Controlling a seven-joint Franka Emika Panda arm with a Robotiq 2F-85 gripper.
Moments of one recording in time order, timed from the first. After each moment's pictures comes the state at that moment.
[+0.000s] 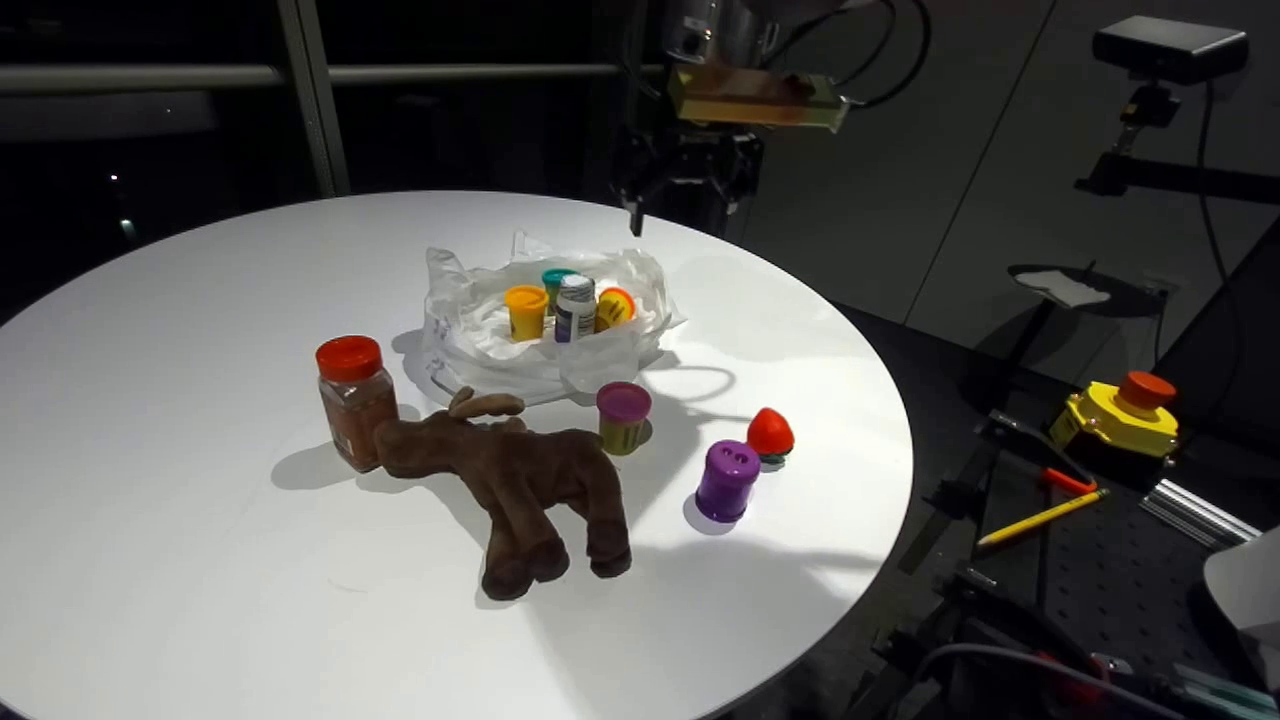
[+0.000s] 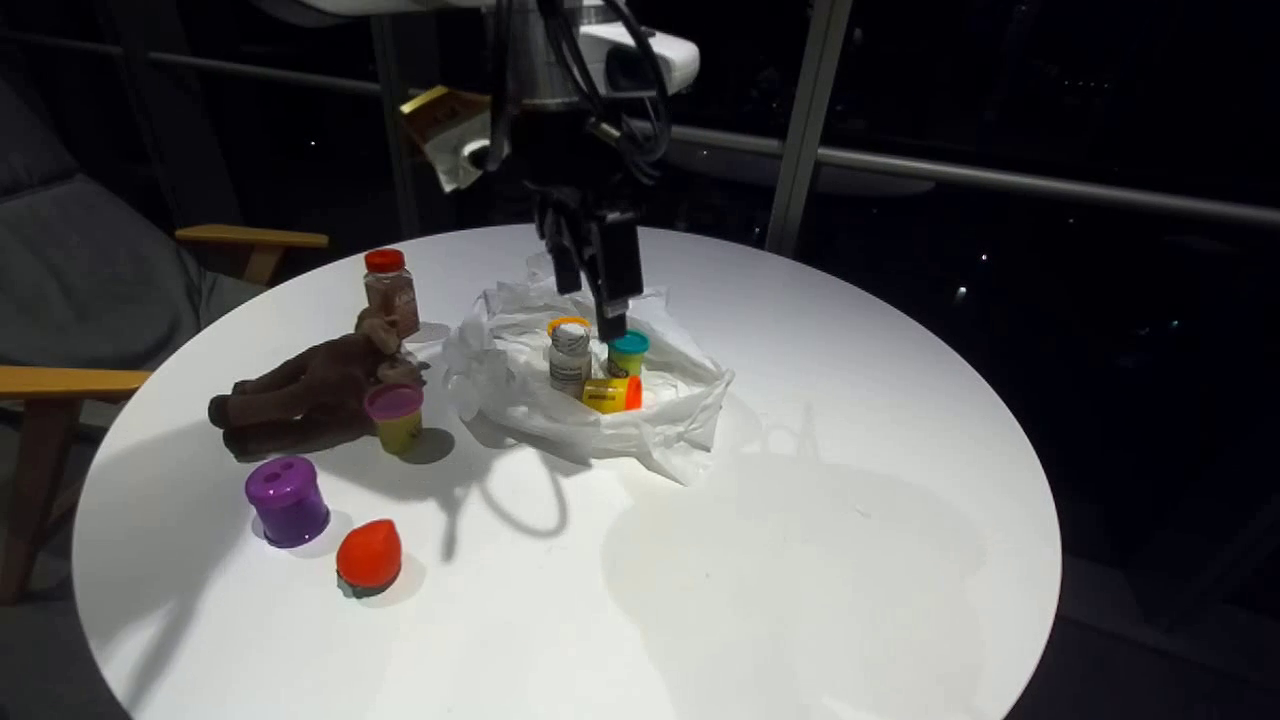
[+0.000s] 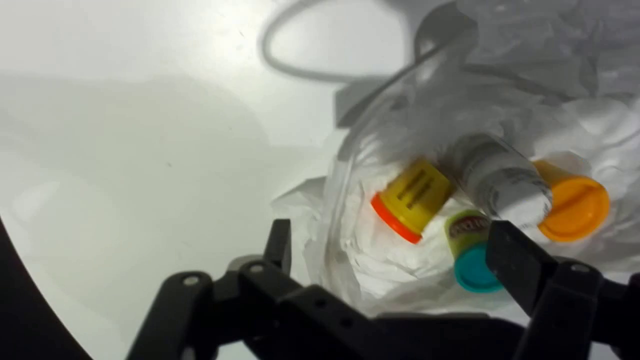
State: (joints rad) arm 0.26 0.28 -0.24 -2.20 -0.09 2.57 0.70
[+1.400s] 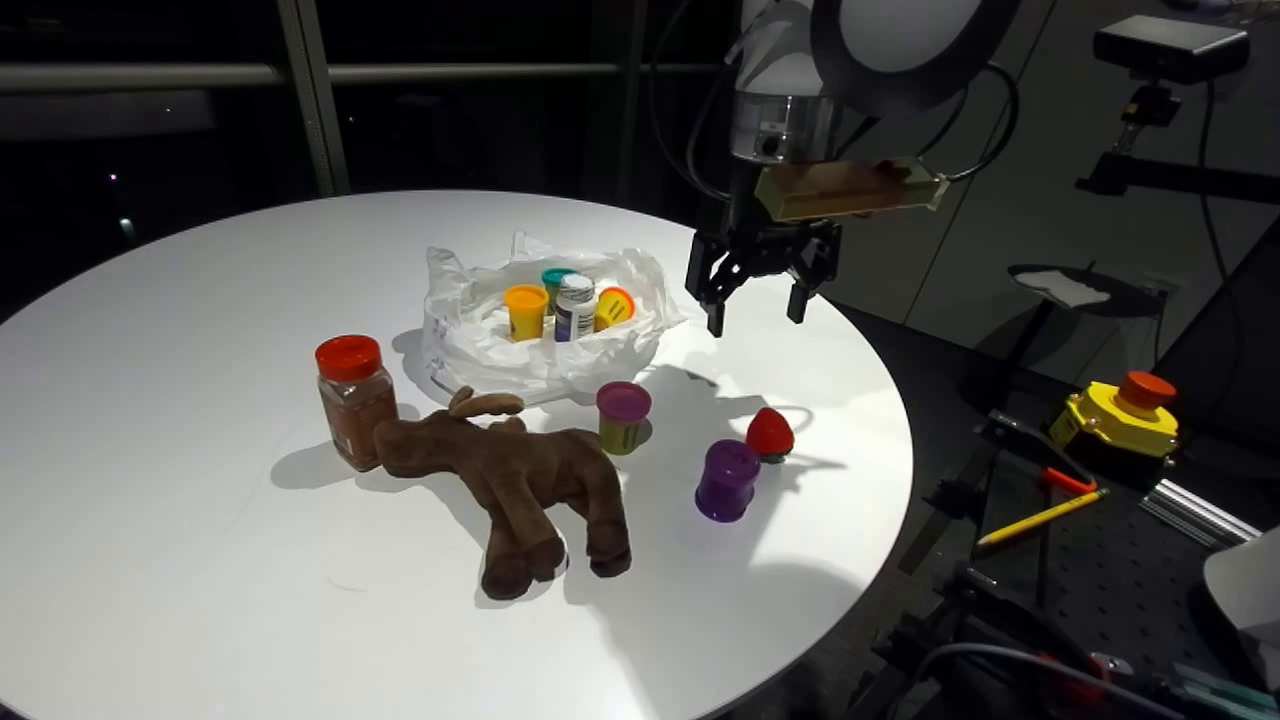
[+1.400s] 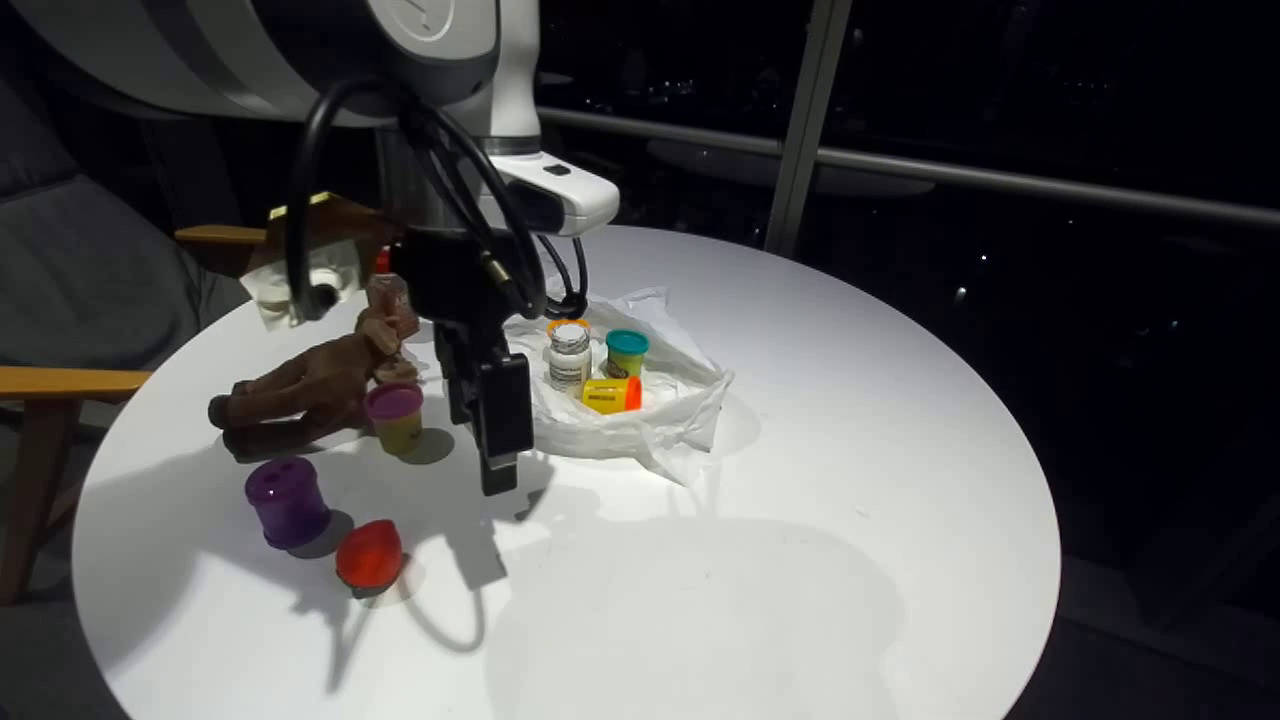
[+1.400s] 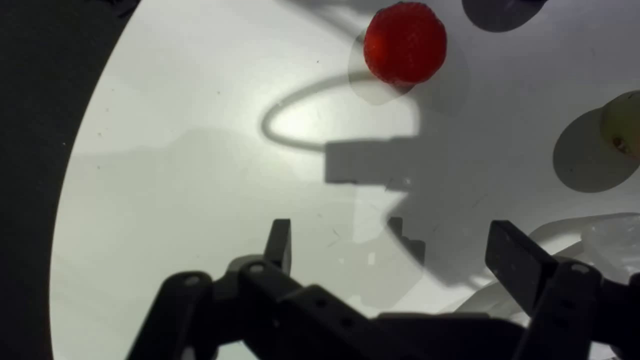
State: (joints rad) arm 0.18 0.22 -0.12 -2.44 -0.10 2.57 0.70
